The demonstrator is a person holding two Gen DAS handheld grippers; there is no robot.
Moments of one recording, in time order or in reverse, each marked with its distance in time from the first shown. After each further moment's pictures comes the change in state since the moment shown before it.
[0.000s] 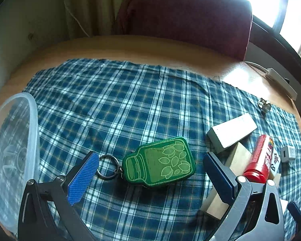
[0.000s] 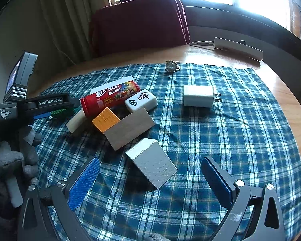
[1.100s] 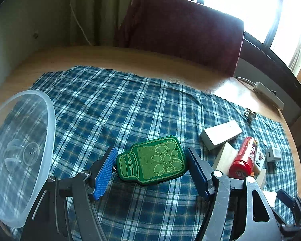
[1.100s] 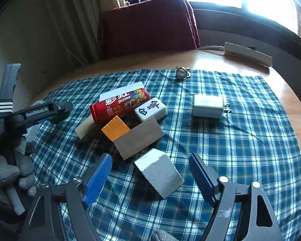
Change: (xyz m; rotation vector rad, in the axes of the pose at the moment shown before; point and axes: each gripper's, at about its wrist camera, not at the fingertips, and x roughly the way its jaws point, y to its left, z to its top) left arm -0.036 0.018 -0.012 -0.032 -0.114 -0.075; right arm 0.003 0.003 0.009 -0.034 -0.004 0.070
